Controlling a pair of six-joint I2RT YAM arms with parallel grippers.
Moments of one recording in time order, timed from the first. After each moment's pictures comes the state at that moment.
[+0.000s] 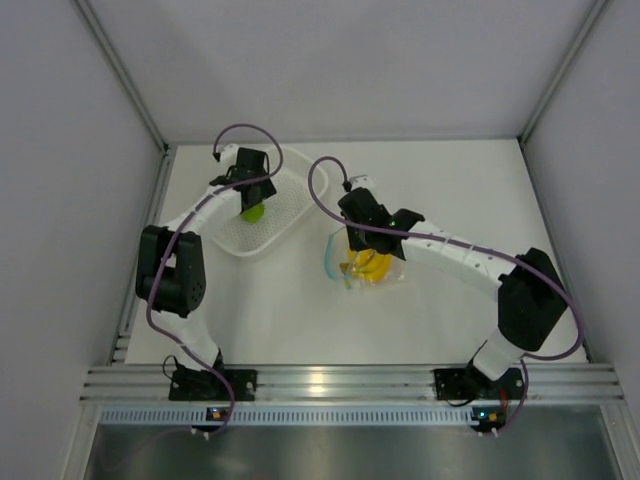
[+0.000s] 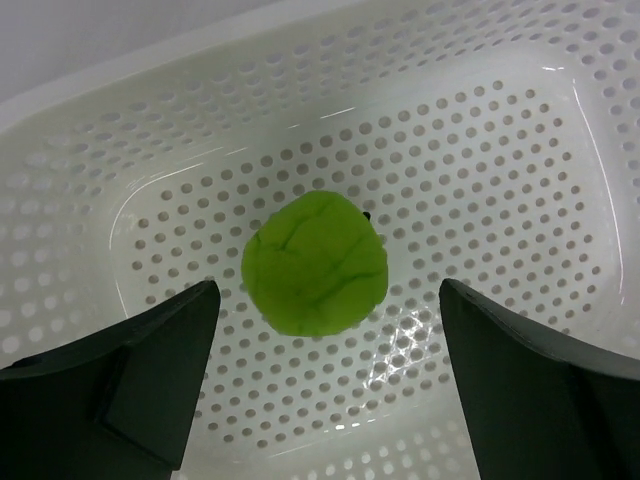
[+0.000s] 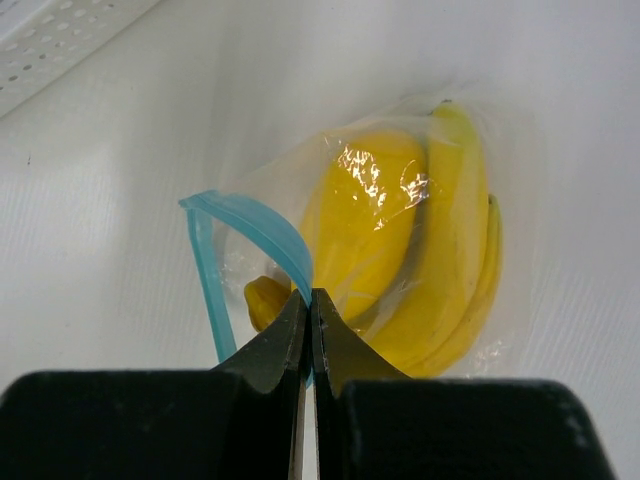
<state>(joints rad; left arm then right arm) -0.25 1.83 1.38 -0.40 -0.46 -0.65 0.82 1.62 1.27 -0.50 0.34 0.43</state>
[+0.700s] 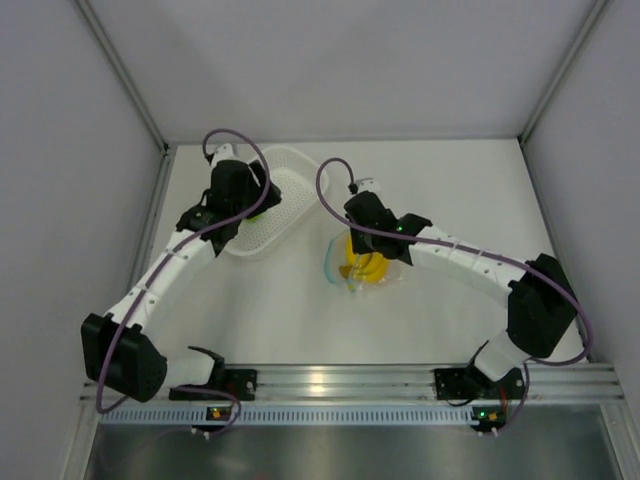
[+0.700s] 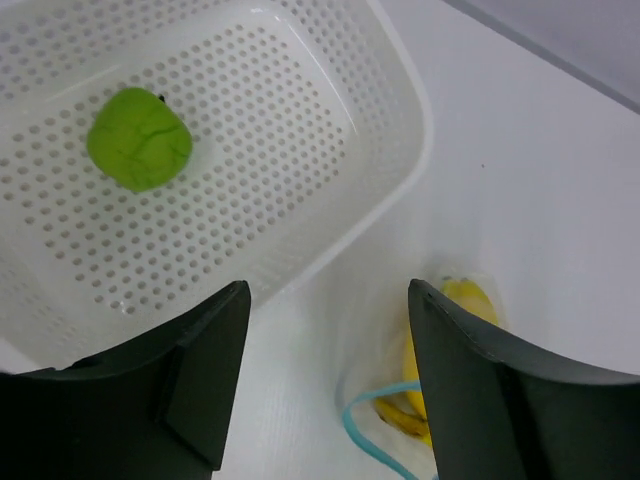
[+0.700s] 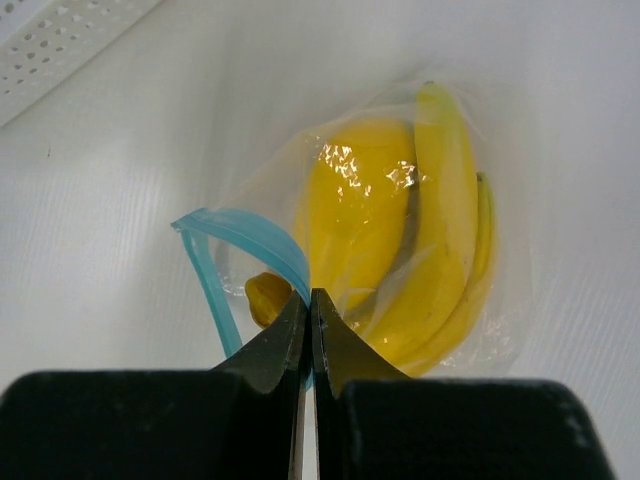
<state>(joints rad) -0.35 1.32 1.18 -0.38 -0.20 -0.66 0.82 1.57 1.21 -0.48 0.32 0.47</state>
